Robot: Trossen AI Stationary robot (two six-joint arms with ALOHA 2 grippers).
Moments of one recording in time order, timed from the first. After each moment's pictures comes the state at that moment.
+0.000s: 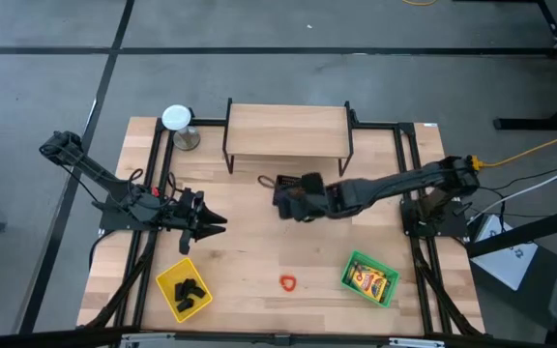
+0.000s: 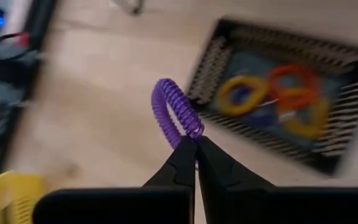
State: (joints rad) left arm -0.59 0.73 0.45 0.21 -0.47 -0.60; right arm 0.21 1.73 1.40 -0.72 0.44 1.43
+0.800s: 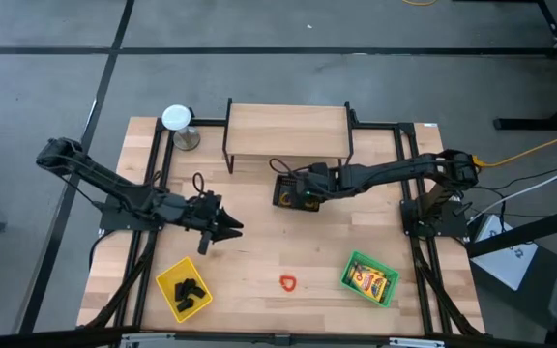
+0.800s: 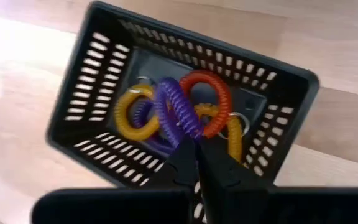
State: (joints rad) left arm -0.41 0.95 0.45 0.37 -0.22 -0.63; right arm -0.01 1.71 1.12 -0.58 0.24 1.27
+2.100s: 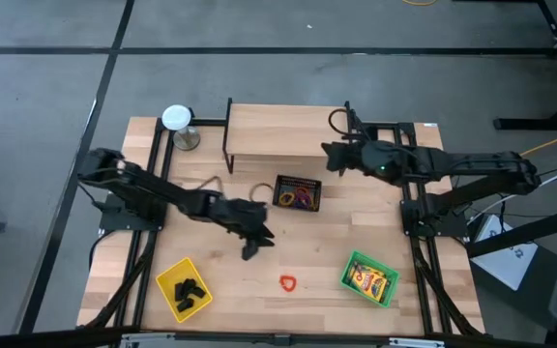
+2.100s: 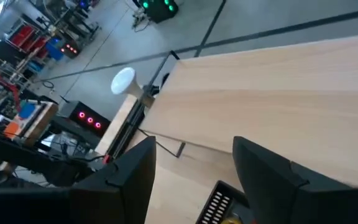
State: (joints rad) left arm -0.23 1.51 0.80 0.20 0.09 -0.53; right arm 0.04 1.16 1.12 -0.46 0.64 1.02
